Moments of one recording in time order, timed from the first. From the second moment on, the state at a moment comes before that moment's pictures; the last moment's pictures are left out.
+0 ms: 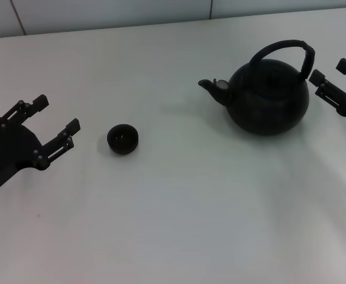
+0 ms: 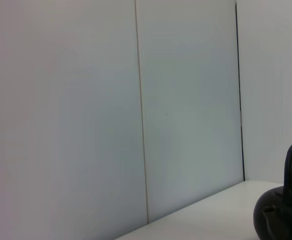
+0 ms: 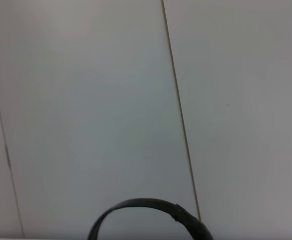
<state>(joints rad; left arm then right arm) -0.46 -2.06 -0.01 0.18 2.15 1.53 -0.54 0.39 2.08 0.07 -0.35 -1.95 -1.44 0.82</state>
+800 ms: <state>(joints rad) -0.50 -2.06 -0.01 0.19 2.13 1.52 -0.54 0.44 2.08 0.07 -0.33 -1.92 -1.32 0.81</state>
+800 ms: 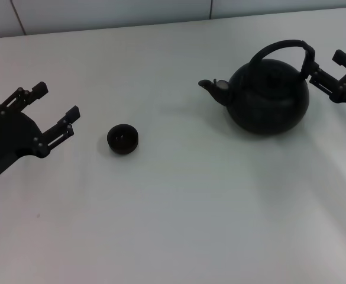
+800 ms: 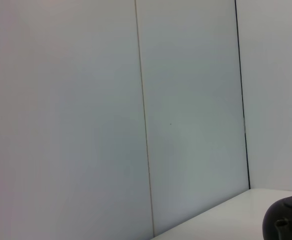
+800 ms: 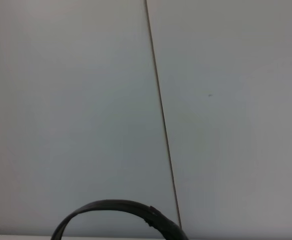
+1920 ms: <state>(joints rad) -0.50 -2.06 -0.01 0.20 2.12 1.52 -0.53 0.47 2.08 0.06 -0.31 -1.92 -1.27 0.79</state>
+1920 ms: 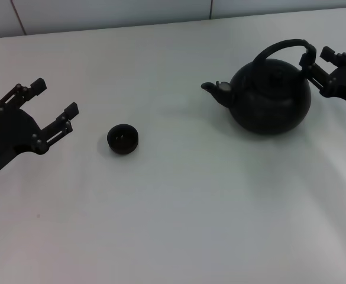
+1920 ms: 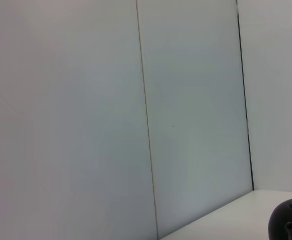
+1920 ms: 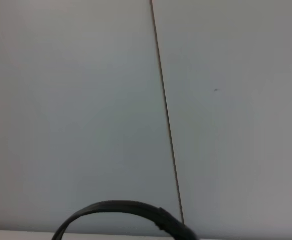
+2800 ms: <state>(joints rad) -0.51 -2.06 -0.01 0.21 2.12 1.52 -0.53 0.48 2.08 0.06 -0.27 -1.92 -1.26 0.69</state>
